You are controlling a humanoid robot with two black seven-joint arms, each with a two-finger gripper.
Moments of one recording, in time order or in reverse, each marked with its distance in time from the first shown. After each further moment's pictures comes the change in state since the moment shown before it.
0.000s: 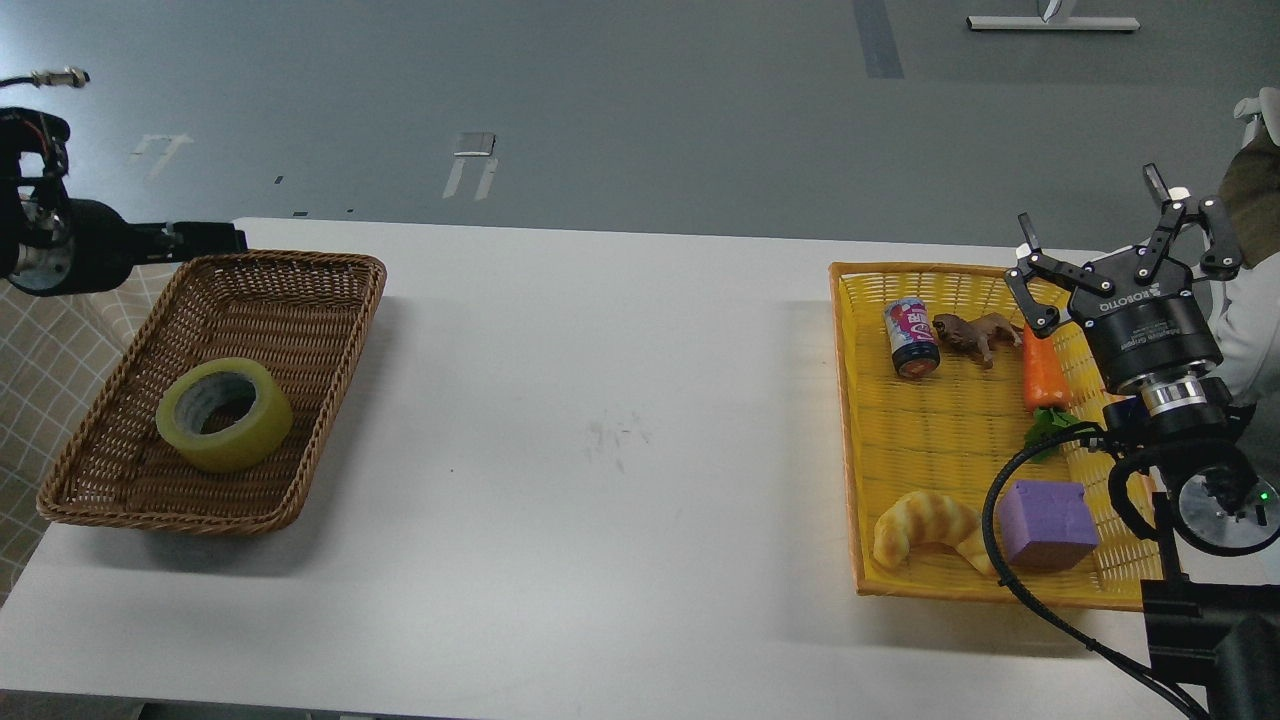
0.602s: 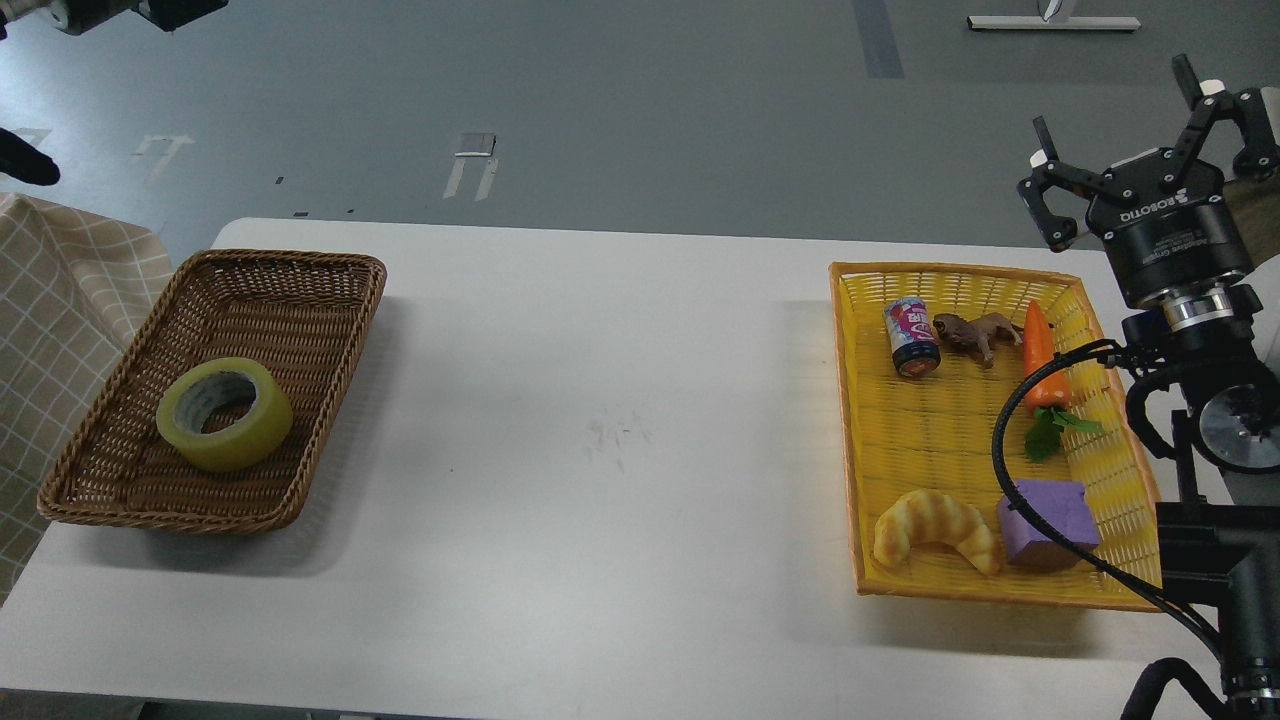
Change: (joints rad) left arm -0.055 -0.103 -0.347 0.012 -0.839 -0.019 -0.005; right arm 0.165 -0.041 -0.002 -0.006 -0.016 0.000 -0.010
